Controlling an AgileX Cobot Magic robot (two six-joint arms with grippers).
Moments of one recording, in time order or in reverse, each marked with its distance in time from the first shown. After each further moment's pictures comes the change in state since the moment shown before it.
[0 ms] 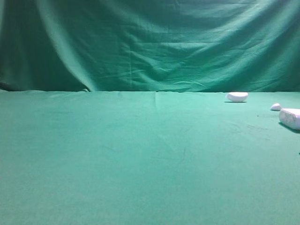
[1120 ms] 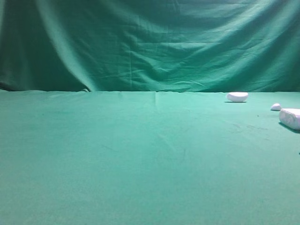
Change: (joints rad) left arm 0.000 0.000 0.000 0.000 0.000 0.000; right arm 0.000 0.033 -0.064 0.067 -0.269 0.060
